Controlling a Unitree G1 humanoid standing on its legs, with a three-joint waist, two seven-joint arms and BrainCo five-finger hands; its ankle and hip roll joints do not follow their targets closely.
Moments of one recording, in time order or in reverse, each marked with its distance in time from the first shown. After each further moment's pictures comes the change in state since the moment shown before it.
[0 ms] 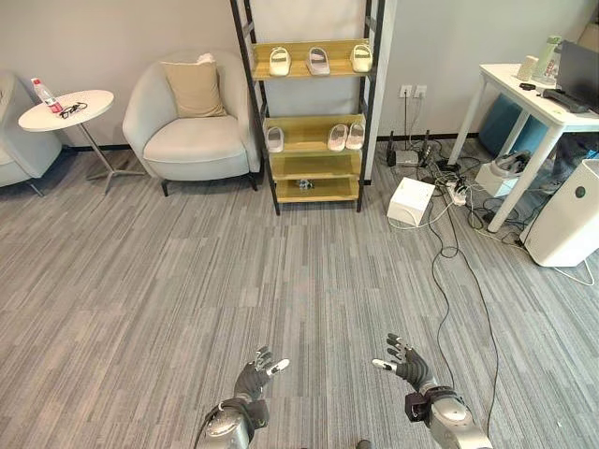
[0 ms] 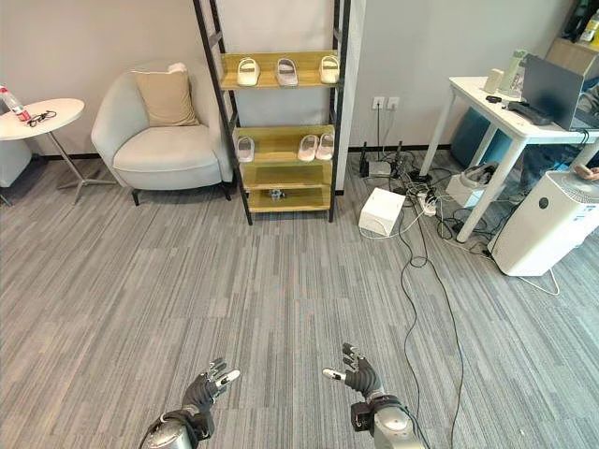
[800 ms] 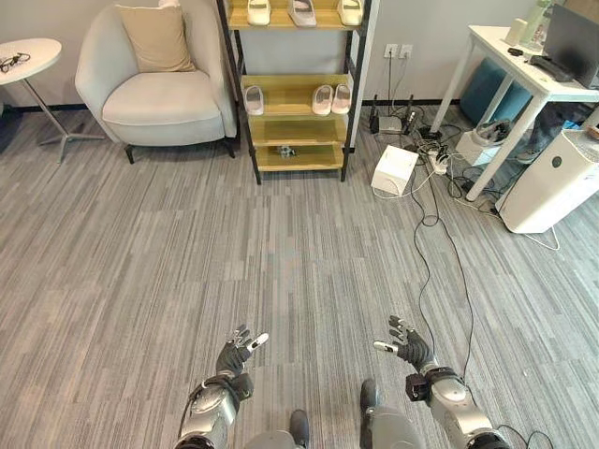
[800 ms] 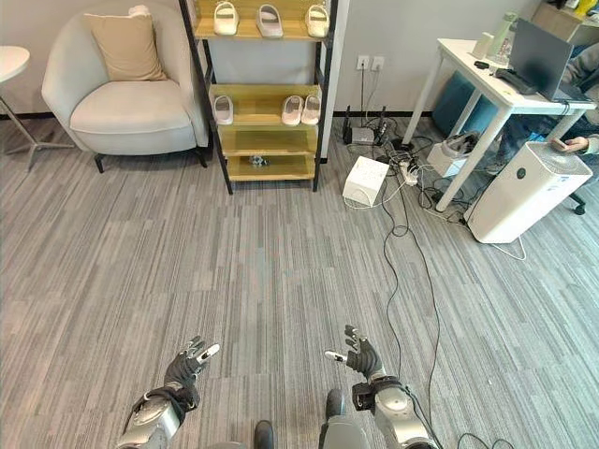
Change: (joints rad) left arm -0.118 0.049 0.111 0.062 -0.038 0.000 0.019; right arm -0.076 -0.013 -0.008 0.000 -0.014 0.019 -0.034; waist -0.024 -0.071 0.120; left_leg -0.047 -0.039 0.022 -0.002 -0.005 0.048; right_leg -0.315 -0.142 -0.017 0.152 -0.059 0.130
